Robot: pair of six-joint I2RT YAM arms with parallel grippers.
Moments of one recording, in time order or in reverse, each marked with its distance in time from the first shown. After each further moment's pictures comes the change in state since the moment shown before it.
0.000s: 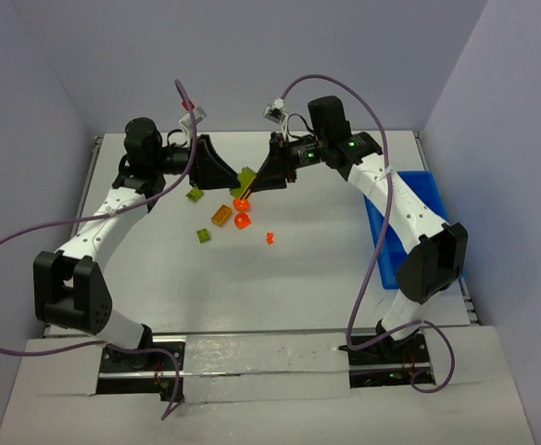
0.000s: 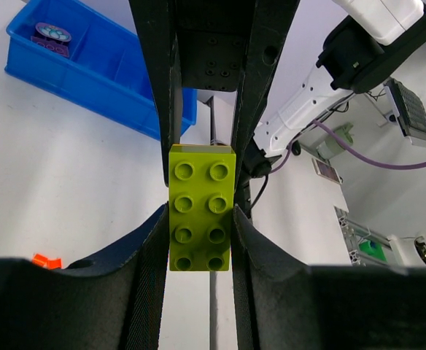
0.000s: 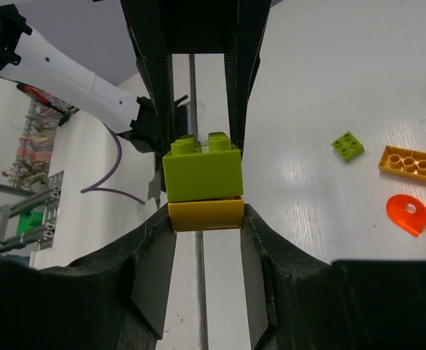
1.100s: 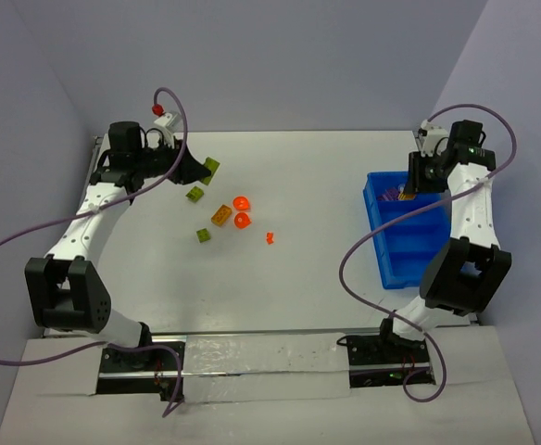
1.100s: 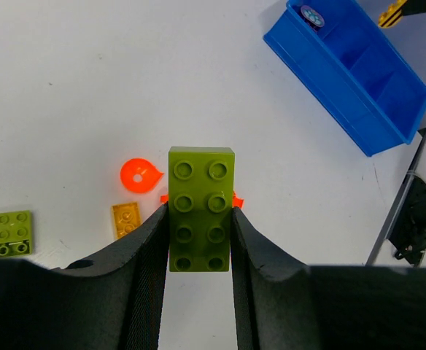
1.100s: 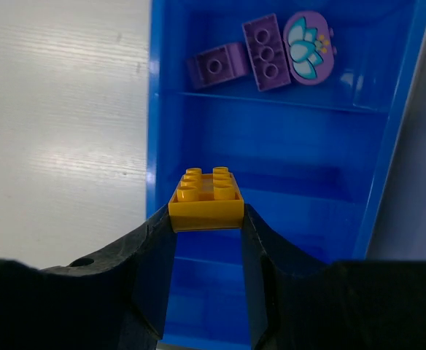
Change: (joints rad) left arm 0.151 -0.005 0.060 -0.581 -0.508 0.575; right arm -0.802 -0.134 -0.202 -0.369 0.779 -0.378
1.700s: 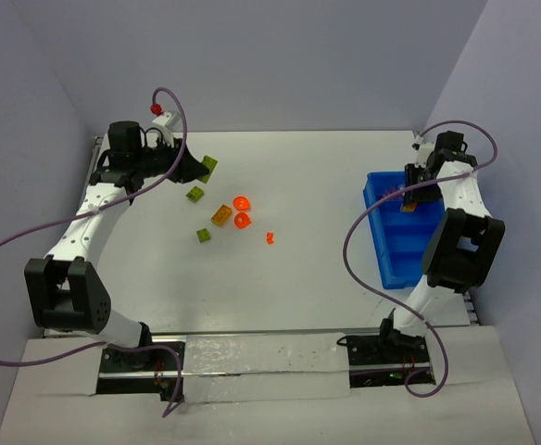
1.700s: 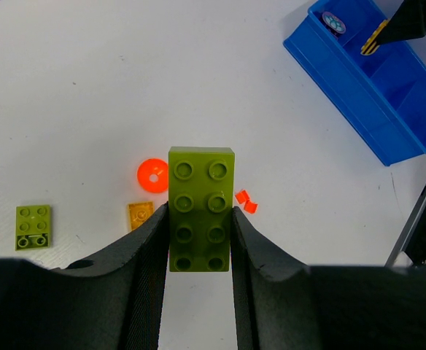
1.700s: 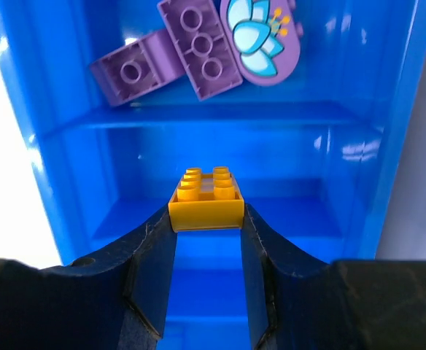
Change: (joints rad) left arm 0.000 -0.006 0.000 0.005 -0.063 -0.002; right arm 0.004 0.187 -0.081 0.151 0.178 0.046
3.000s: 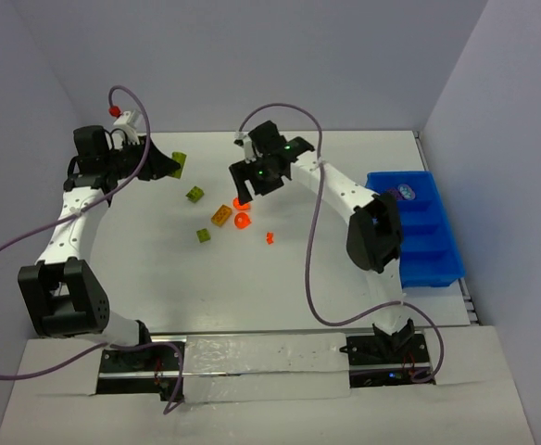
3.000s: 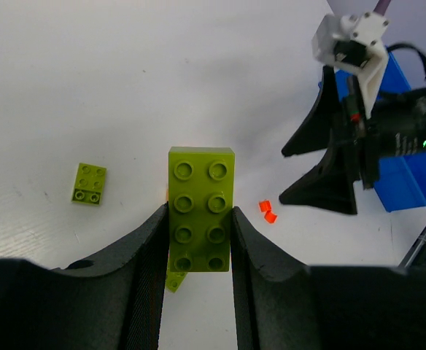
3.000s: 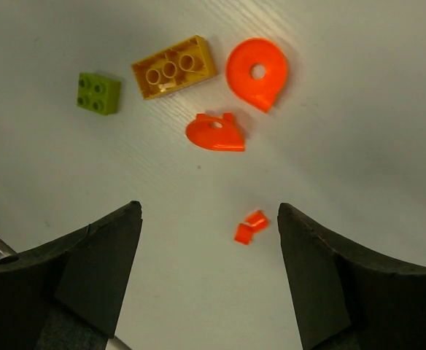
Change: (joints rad) left arm 0.197 -0.020 -0.038 0.024 0.028 -0.111; right arm 0.956 0.359 0.535 -0.021 -0.079 0.405
